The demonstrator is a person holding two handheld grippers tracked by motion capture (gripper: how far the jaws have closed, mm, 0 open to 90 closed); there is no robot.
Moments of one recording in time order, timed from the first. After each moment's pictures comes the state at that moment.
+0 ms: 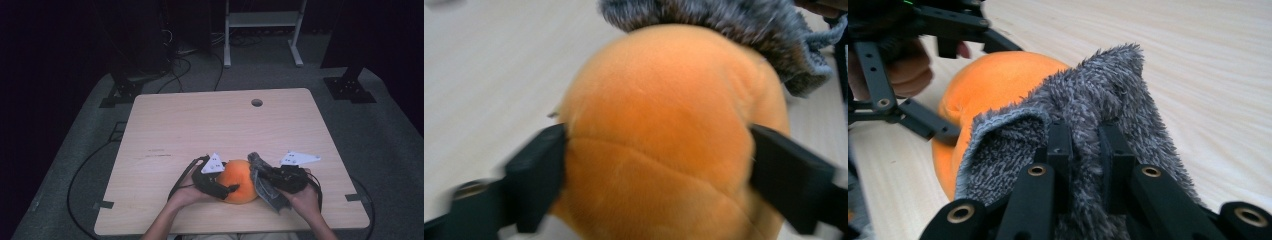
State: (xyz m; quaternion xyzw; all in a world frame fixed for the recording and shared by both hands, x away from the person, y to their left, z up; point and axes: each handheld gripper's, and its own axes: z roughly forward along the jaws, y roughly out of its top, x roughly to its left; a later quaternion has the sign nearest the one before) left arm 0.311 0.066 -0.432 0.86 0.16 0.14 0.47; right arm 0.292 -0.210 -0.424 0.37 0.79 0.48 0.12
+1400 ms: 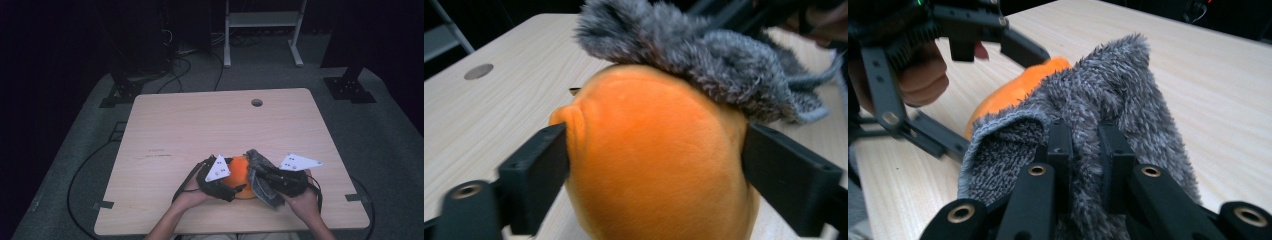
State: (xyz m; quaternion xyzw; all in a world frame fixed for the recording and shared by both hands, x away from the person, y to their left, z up) left arm 0.304 0.056 -0.421 0.84 0.15 0.16 0.49; right arm 0.279 -0.203 -0.413 0.32 0.79 0.50 0.16
